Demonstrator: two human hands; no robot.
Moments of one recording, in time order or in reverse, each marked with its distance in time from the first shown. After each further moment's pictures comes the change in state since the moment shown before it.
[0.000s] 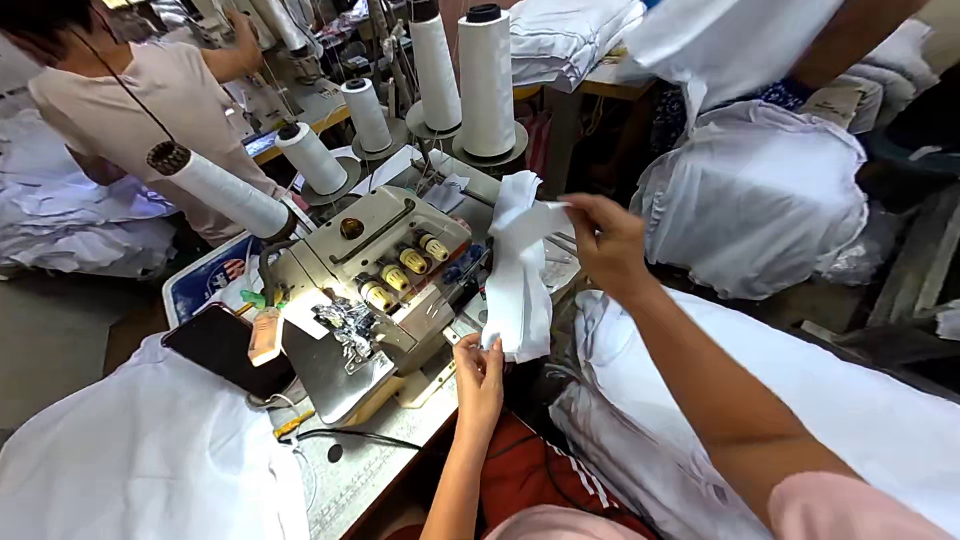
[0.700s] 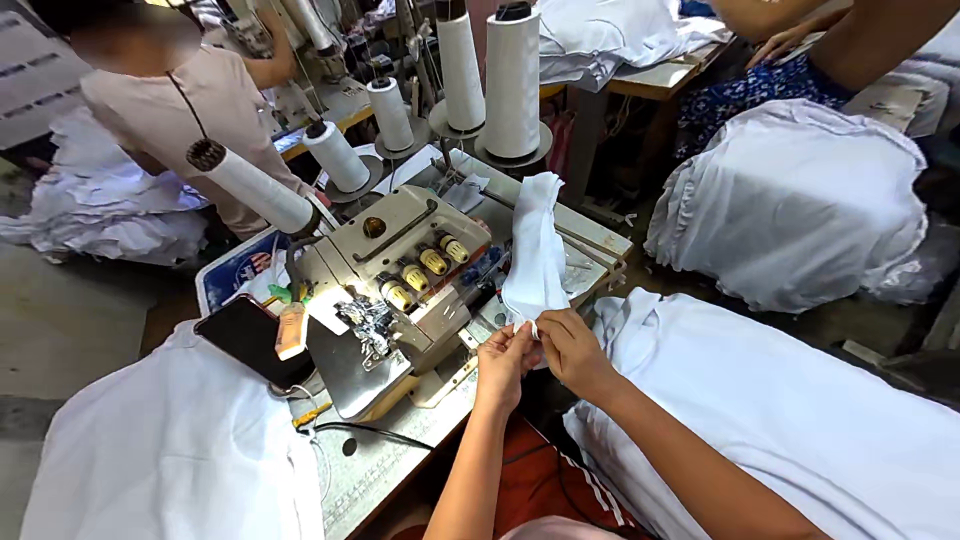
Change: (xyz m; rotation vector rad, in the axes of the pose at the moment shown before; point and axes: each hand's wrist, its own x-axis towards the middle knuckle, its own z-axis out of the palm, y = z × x) left_hand 0.030 0.026 0.017 -0.535 -0.005 -0.370; right_hand -0.107 -0.028 0.057 0.011 -0.087 -0.186
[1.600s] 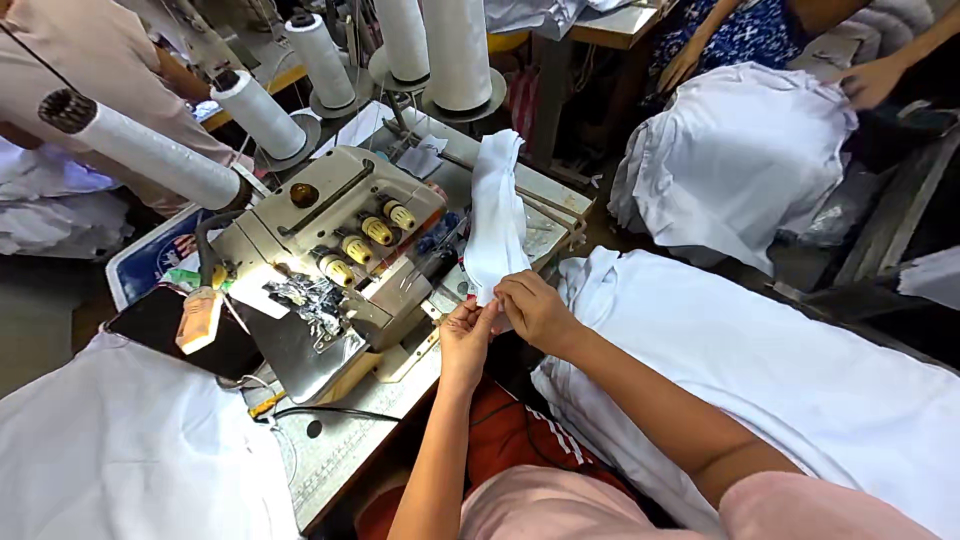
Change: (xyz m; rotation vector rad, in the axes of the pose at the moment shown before) left_hand -0.009 -0.014 -0.003 0.179 -0.019 0.156; right_hand -0.007 0.009 -0.008 0.060 -0.118 0.026
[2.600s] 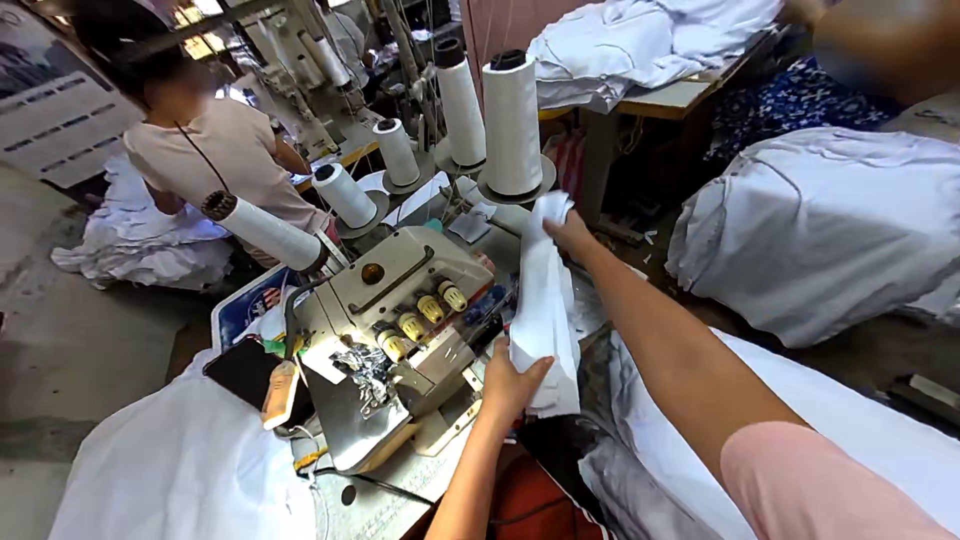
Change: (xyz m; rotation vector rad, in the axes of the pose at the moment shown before) left_hand 0.056 0.022 0.001 0.758 -0.105 -0.118; right_hand 0.168 0.207 0.045 0.569 0.094 0.958
